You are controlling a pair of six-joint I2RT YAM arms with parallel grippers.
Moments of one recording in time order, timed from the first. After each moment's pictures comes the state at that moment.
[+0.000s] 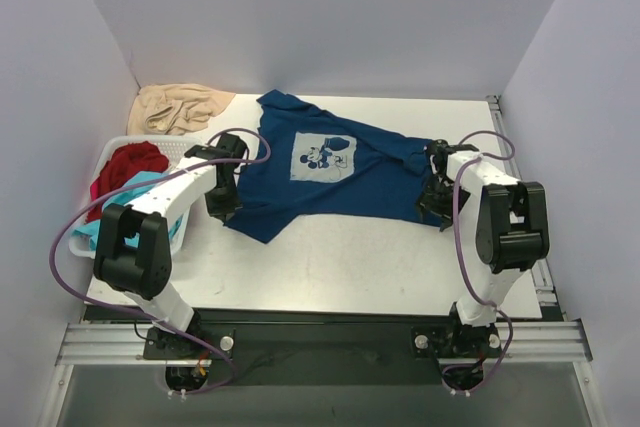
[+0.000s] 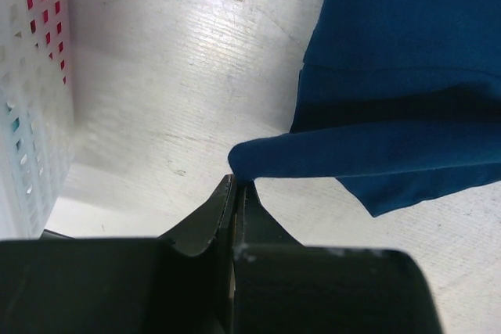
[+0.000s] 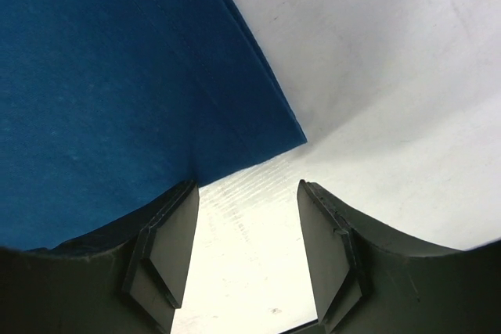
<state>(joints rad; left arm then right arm) -0.31 1.65 1.21 -0.97 -0.28 -0.56 0.09 1.80 1.16 -0.90 0.22 0.69</state>
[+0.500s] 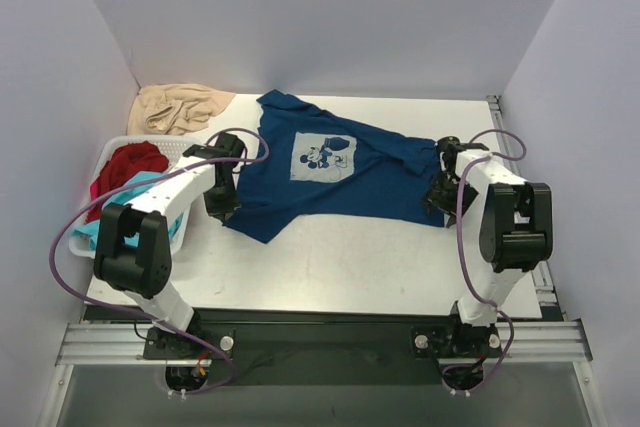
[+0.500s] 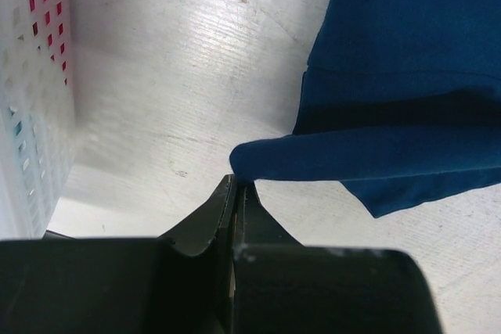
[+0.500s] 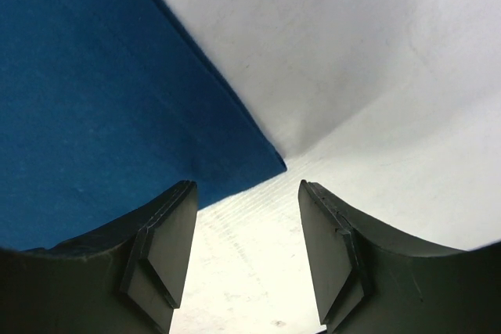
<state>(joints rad) -0.30 1.66 1.21 -0.97 -0.27 -0.56 0.03 1.80 1.18 -0.88 0.23 0.68</state>
